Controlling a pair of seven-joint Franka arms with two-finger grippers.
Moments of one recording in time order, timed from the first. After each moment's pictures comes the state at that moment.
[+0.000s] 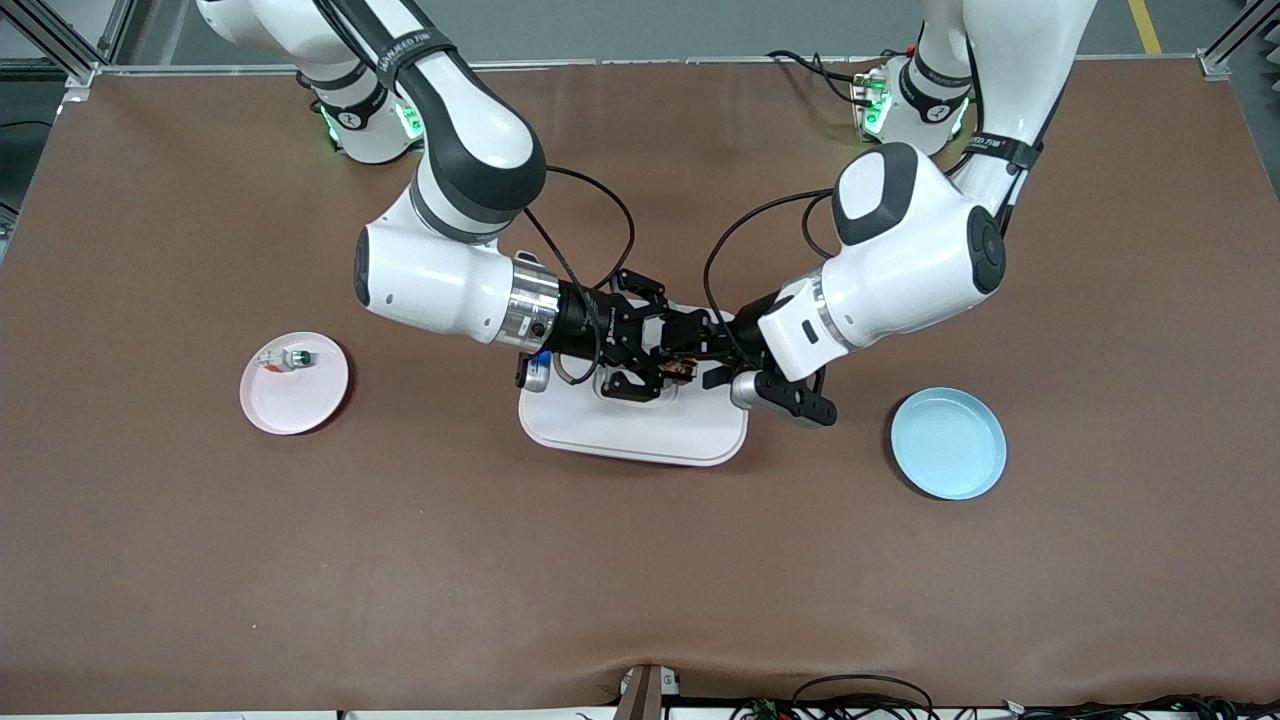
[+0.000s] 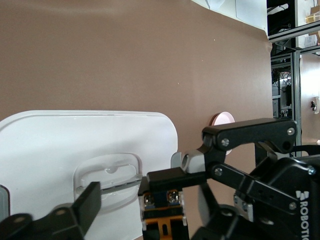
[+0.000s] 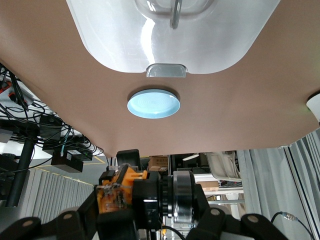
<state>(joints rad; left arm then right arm) -0.27 0.42 -0.31 -1.55 -0.67 2.29 -0.06 0.57 0.50 0.06 -1.46 1.12 2.34 1.57</state>
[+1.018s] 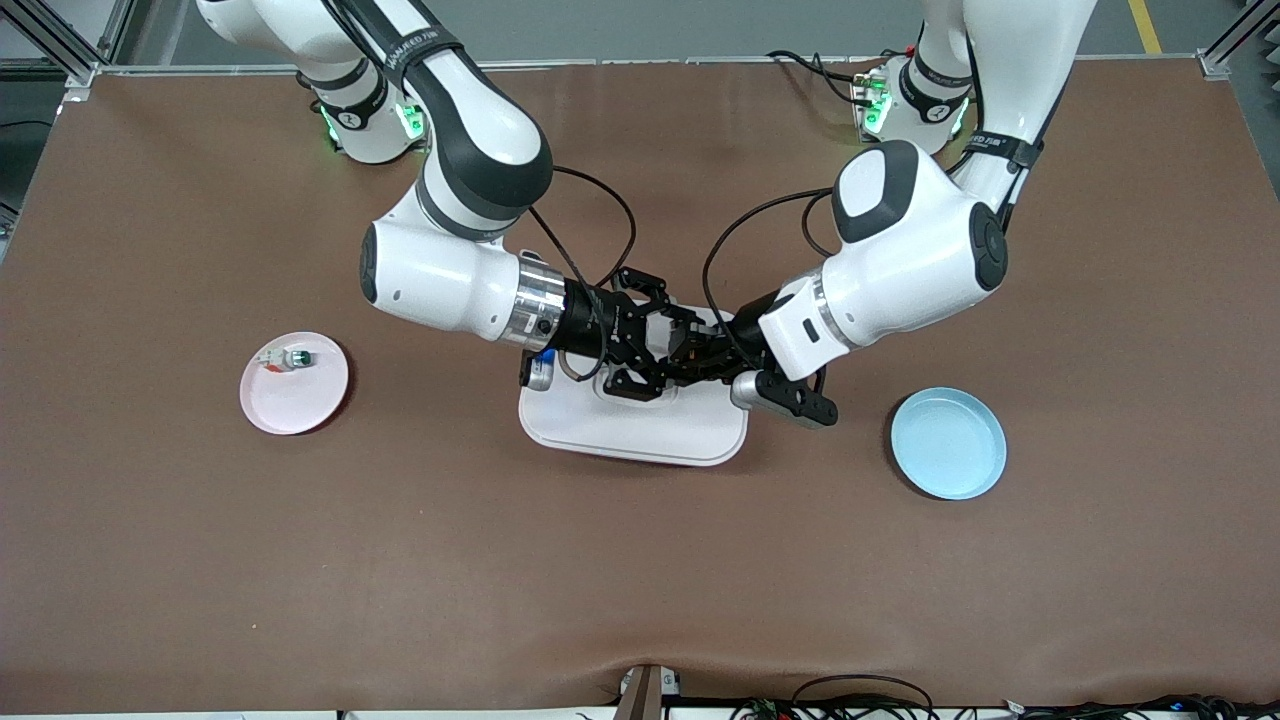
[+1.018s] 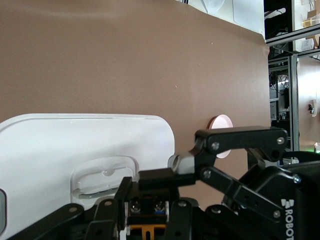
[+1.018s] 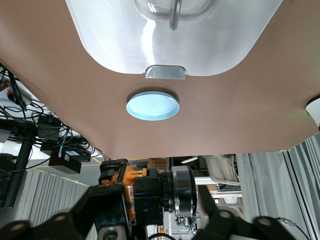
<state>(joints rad) -0.27 0.43 -0.31 -1.54 -0.67 2.30 -0.07 0.58 0.51 0.06 -1.45 1.11 2.34 1.57</state>
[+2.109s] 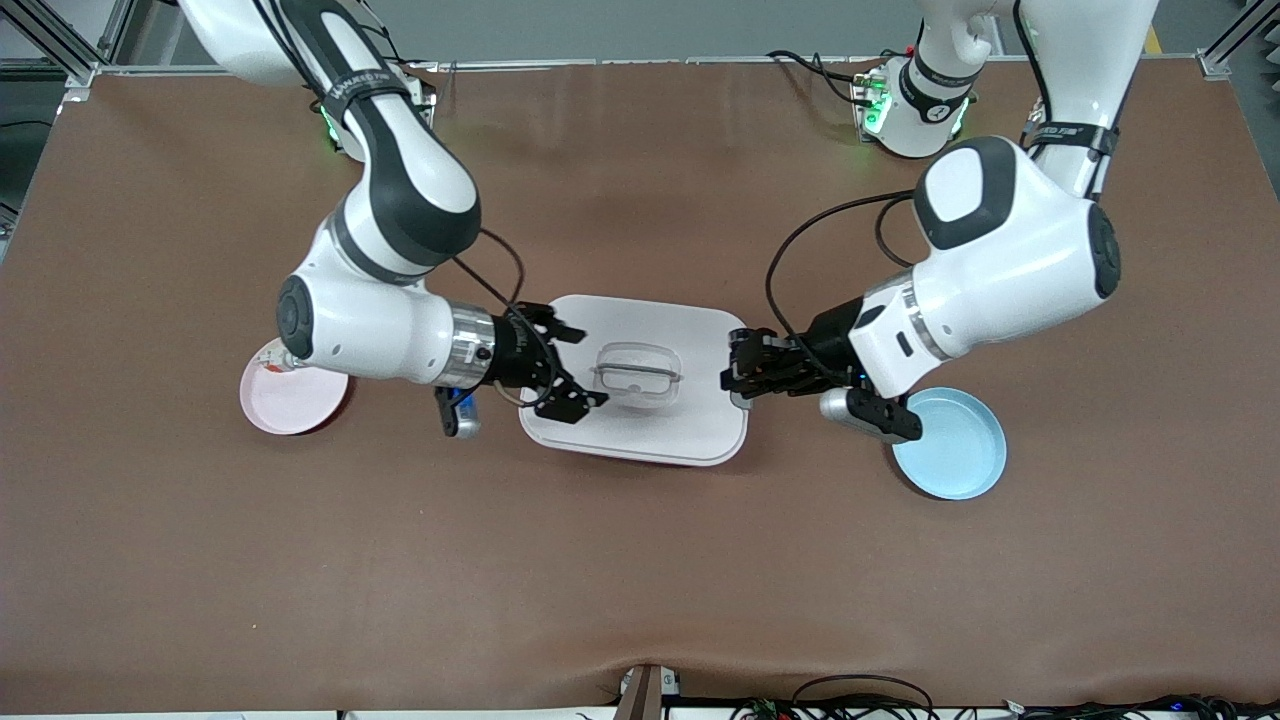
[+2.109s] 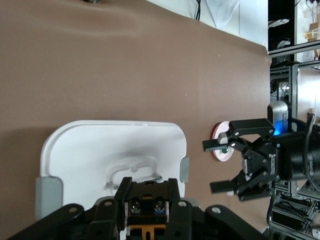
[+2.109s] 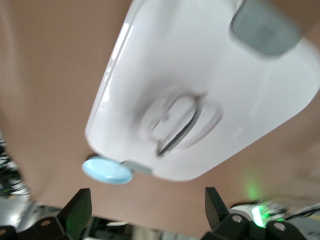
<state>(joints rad) -0.14 0.37 -0.30 -1.52 -0.67 2.14 -0.06 0.42 0.50 0.03 -1.44 0.71 1.97 1.26</state>
